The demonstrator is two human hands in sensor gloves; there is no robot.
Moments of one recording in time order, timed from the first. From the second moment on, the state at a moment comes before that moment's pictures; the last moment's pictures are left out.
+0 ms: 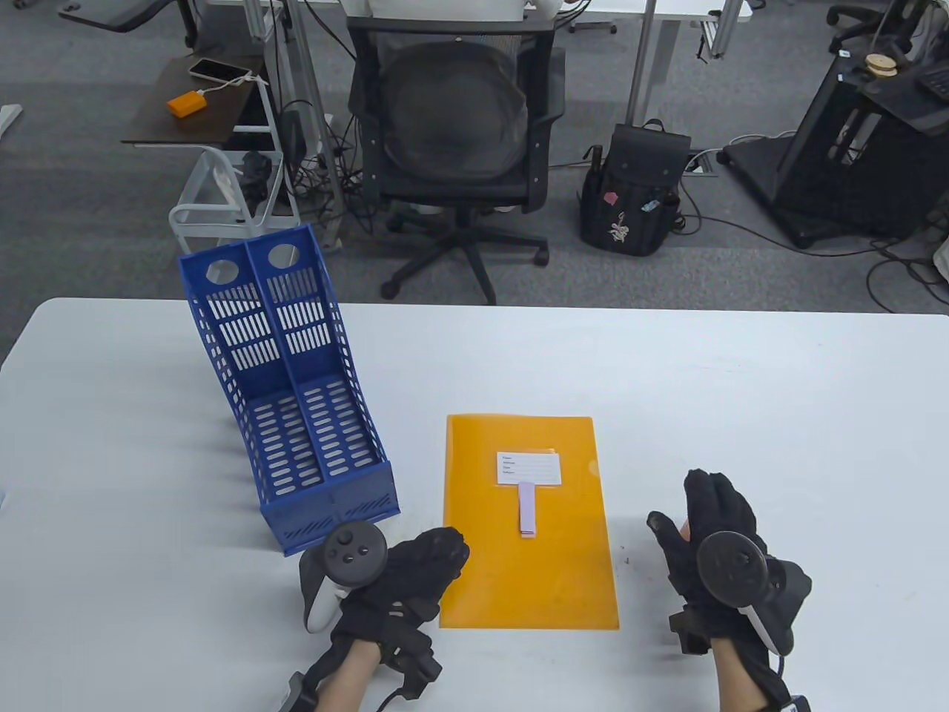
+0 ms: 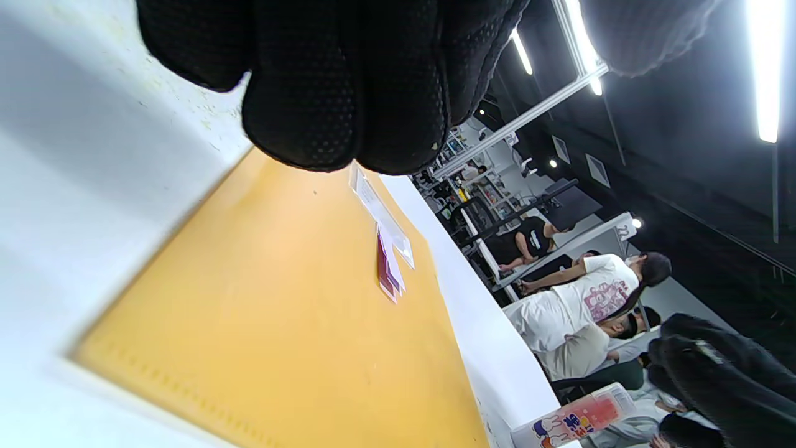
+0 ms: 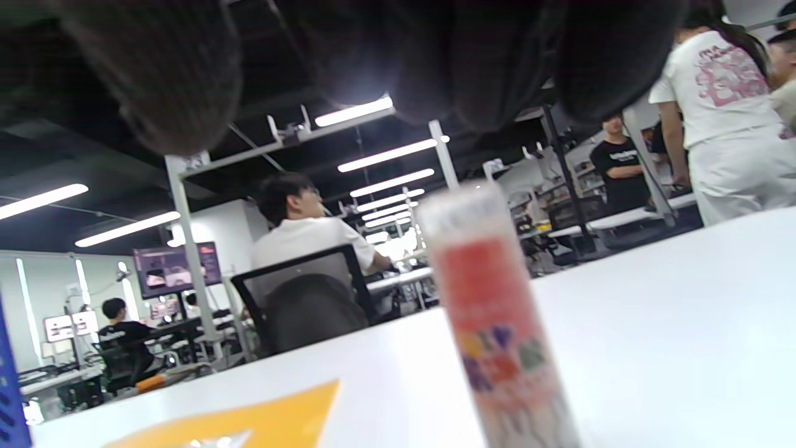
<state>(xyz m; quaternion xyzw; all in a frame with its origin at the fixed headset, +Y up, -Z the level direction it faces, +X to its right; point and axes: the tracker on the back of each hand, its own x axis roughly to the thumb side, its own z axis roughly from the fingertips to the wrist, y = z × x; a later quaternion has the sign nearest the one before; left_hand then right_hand) -0.142 -0.752 -0.299 -0.09 -0.11 0.47 0.87 0.254 -0.686 -0.284 -0.04 -0.22 0.96 0.16</state>
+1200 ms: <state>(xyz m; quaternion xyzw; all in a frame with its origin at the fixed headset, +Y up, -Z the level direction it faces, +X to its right) -0.081 -0.767 -0.342 -0.17 0.05 0.07 0.98 0.150 -0.754 -0.301 0.12 0.05 0.99 0.02</state>
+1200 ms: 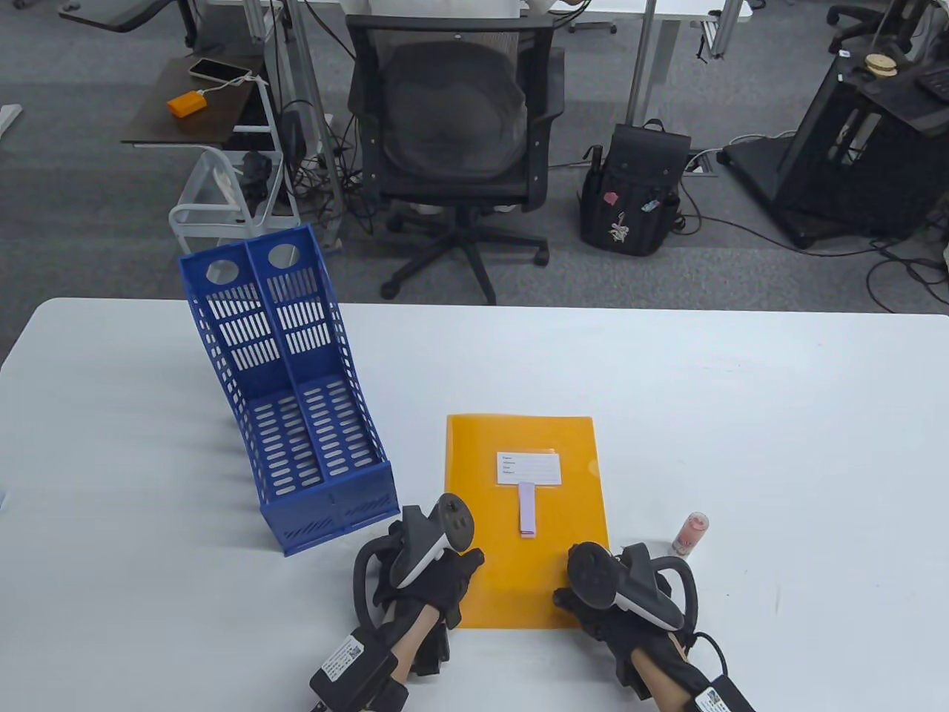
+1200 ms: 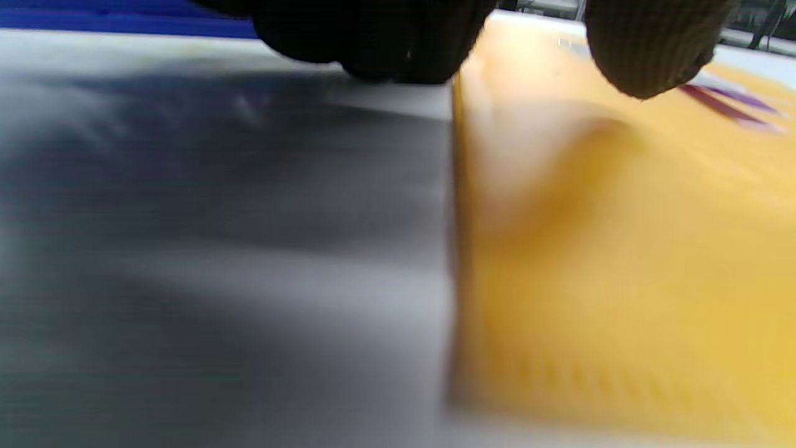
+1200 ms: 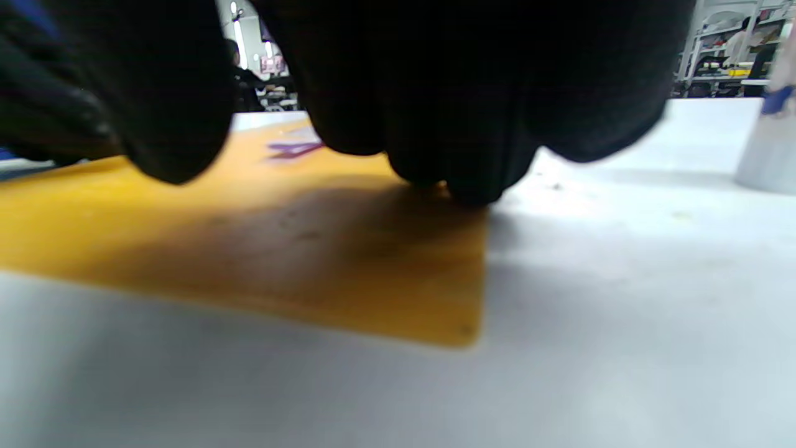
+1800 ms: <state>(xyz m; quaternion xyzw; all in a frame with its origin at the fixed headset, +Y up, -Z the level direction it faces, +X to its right) -0.113 -0.765 -0.366 -0.20 0.12 0.25 0.94 0.141 -0.756 -0.300 0.16 0.04 0.99 -0.04</state>
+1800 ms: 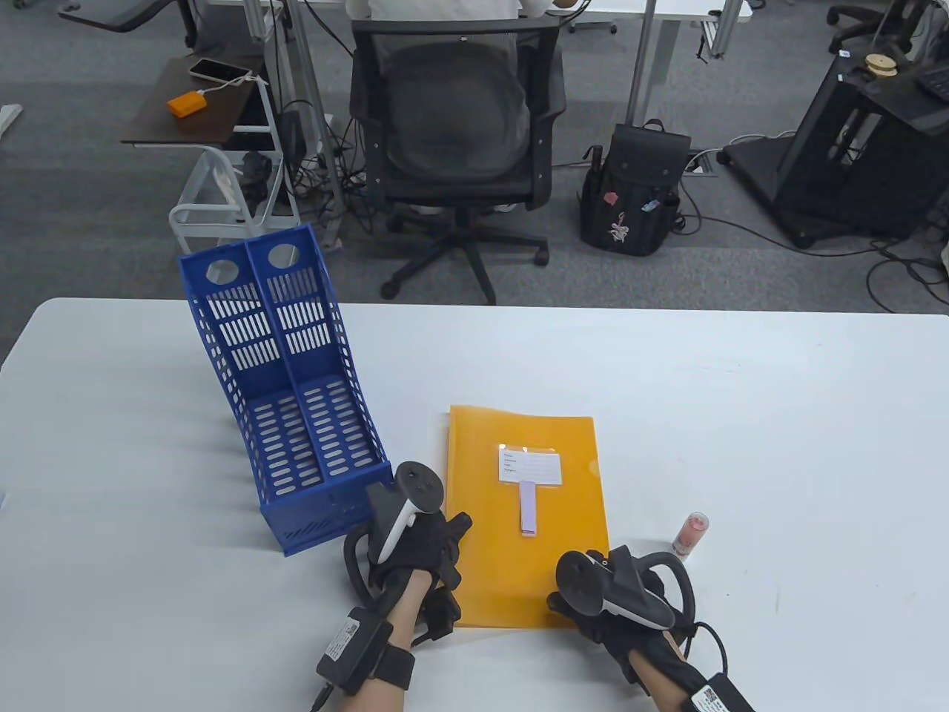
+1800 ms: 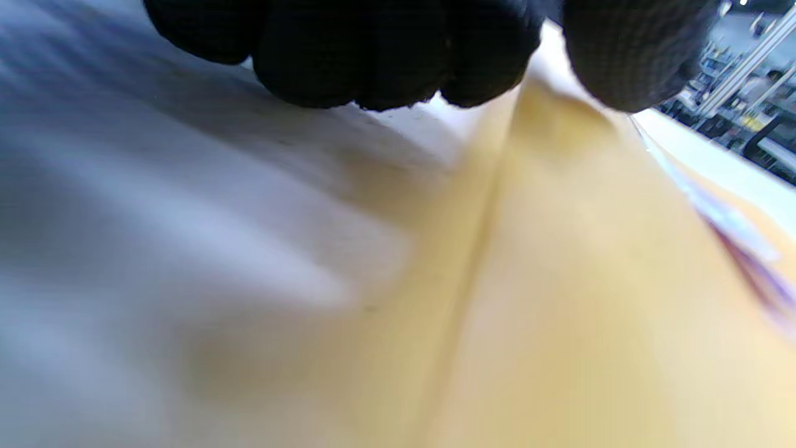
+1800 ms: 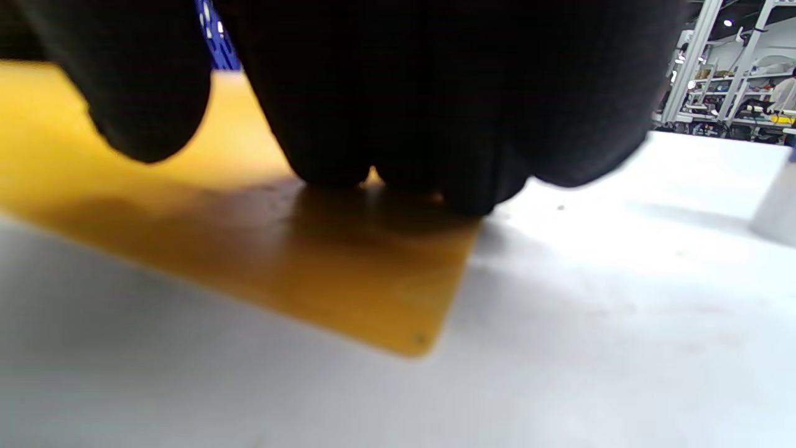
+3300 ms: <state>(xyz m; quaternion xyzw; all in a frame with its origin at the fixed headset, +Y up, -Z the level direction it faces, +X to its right) -0.168 -0.653 -0.335 -0.06 -0.13 0.40 0.91 0.154 -0.741 -0.286 0.11 -0.05 0.99 0.07</state>
